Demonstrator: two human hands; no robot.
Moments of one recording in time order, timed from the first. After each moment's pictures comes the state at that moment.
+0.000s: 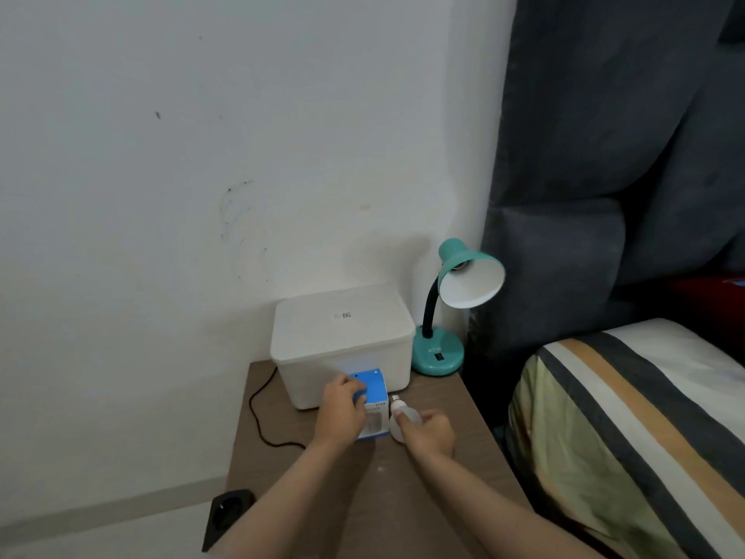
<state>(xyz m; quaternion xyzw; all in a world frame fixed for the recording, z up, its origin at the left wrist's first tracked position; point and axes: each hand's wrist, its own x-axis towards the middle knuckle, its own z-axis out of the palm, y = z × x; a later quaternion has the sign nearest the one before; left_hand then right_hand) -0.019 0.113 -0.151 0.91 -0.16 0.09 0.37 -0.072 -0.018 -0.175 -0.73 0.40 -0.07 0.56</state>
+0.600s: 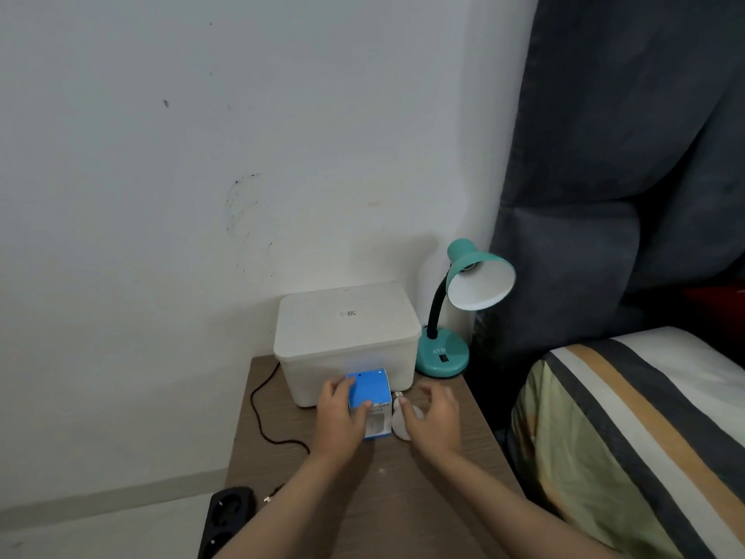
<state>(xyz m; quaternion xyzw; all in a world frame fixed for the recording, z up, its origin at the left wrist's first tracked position) -0.027 0.122 -0.171 0.89 -0.12 0.11 0.42 -0.065 -0.032 -0.172 -0.85 0.19 -0.19 0.45</state>
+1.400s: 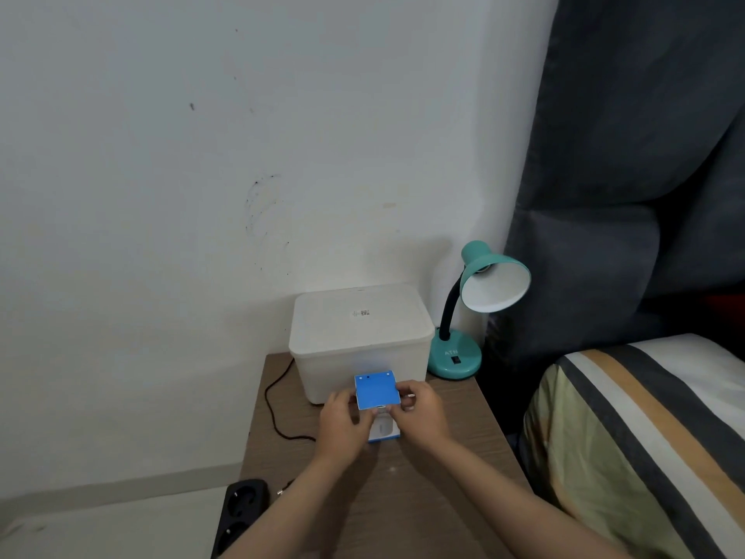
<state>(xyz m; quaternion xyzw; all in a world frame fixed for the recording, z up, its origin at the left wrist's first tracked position) -0.027 0.134 -0.181 0.88 -0.08 0.08 0.47 -0.045 -0.010 -0.164 -0.86 0.10 -0.08 0.49</state>
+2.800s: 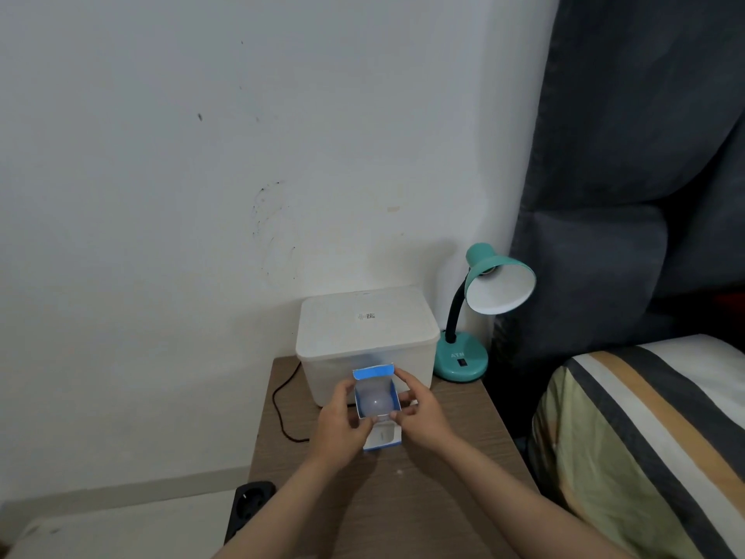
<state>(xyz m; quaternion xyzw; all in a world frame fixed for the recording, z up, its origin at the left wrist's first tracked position) -0.034 0.154 -0.166 0.87 -0.13 0.04 0.48 -0.051 -0.009 -0.150 -0.79 0.04 0.01 0.61</state>
